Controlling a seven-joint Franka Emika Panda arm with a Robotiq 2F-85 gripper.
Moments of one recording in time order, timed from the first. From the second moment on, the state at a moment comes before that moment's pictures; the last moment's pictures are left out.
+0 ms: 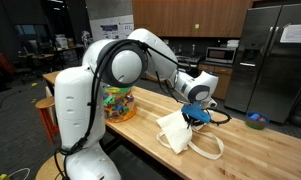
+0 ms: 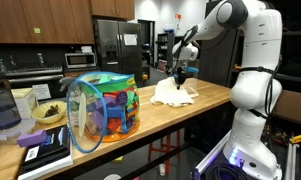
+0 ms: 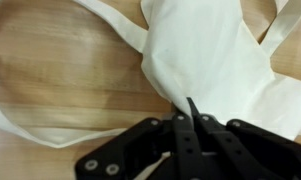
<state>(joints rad) -0.23 0.13 -0.19 -2.12 0.25 2.15 -0.54</state>
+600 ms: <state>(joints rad) -0.33 0.13 -0.29 -2.15 0.12 2.24 -0.40</state>
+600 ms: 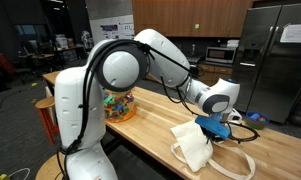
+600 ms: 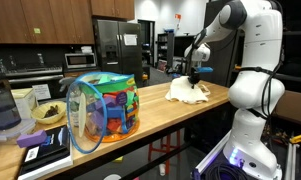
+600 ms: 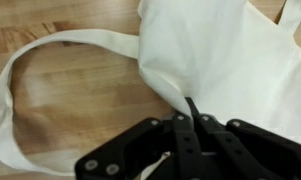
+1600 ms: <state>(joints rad) -0.35 0.14 -0.30 -2.20 0.11 2.33 -0.32</state>
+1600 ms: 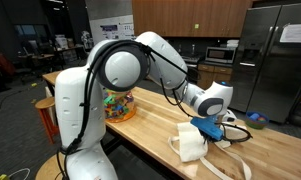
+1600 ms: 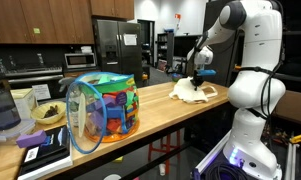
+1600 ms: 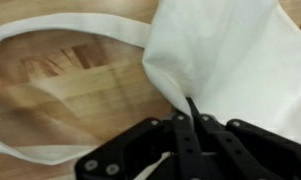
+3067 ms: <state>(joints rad) 0.01 0.23 0.03 -1.95 0.07 2.33 -0.11</state>
